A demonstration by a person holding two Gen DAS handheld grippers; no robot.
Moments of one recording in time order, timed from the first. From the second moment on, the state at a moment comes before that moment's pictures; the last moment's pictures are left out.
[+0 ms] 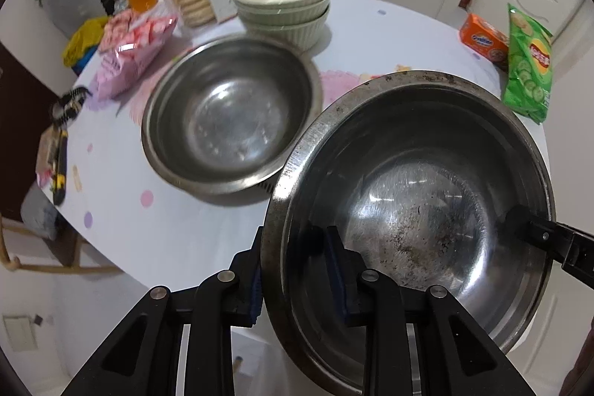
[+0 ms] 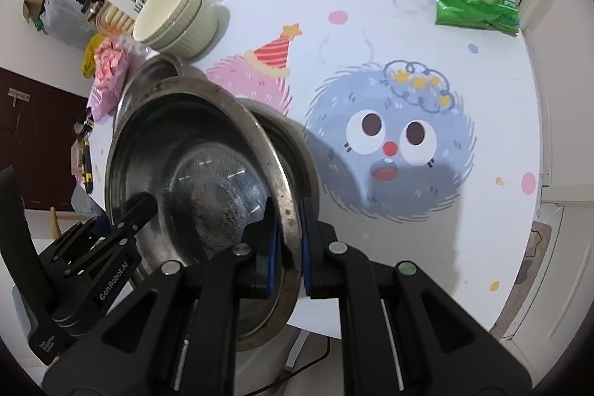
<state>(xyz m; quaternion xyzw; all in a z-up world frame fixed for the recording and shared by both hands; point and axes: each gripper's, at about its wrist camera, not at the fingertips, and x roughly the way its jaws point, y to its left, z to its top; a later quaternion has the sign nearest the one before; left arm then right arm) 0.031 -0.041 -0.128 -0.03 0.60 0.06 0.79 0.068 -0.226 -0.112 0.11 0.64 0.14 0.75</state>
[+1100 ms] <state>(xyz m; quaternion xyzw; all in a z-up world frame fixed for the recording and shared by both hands) 0.055 -0.033 -0.158 -0.01 0.63 0.03 0.78 0.087 -0.225 -0.133 0.12 0.65 0.08 0.75</state>
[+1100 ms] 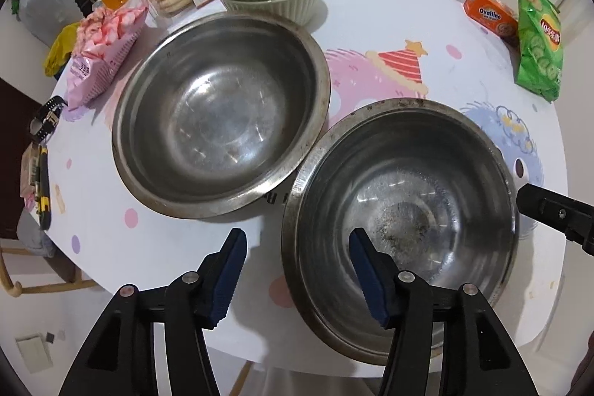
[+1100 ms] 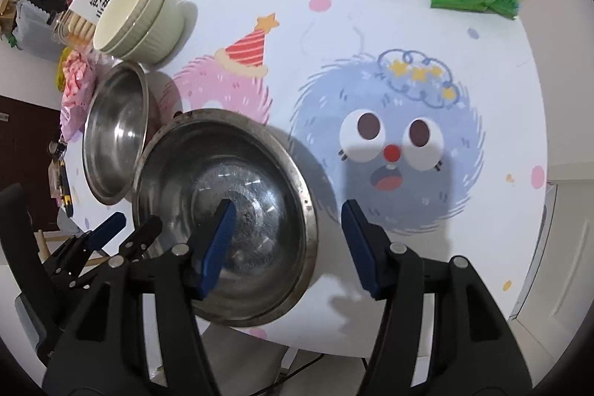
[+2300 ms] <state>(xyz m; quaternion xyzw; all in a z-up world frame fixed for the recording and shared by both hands) 0.028 -0.039 -0.145 -0.06 0.62 0.08 0.78 0.056 -0.198 -0.126 0.04 0.66 0.11 0.74</state>
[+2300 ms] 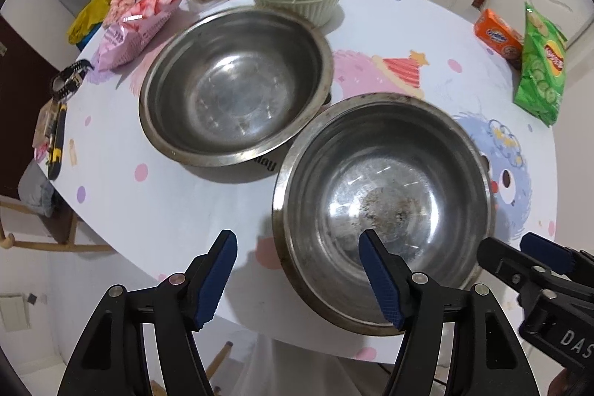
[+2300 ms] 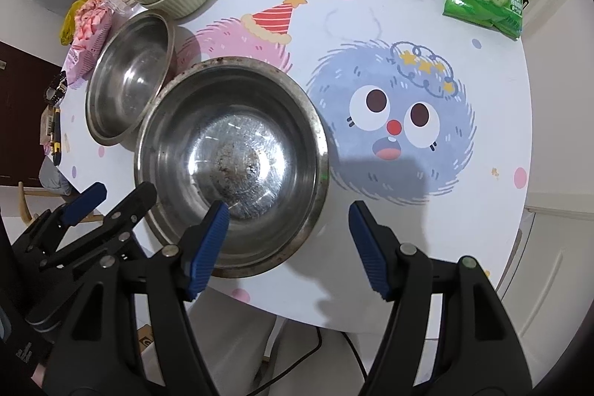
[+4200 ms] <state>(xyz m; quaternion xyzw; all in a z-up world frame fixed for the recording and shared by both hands) 0.082 -0.057 -0.227 -0.01 0.66 0.05 0.75 0.096 -0.222 -0.185 0.09 0.70 0.09 0.70</state>
